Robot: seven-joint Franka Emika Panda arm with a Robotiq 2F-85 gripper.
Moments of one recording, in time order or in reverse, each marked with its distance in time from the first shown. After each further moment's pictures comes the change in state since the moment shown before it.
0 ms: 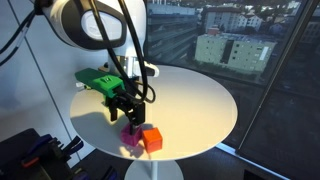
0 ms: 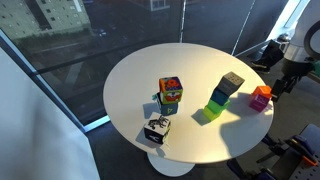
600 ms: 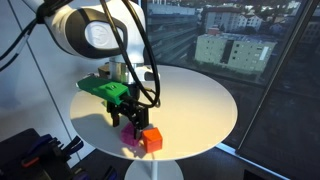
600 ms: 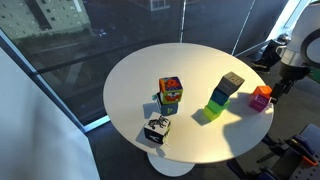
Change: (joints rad) arm 0.000 0.044 -0.008 -0.011 -0.056 0.074 -0.031
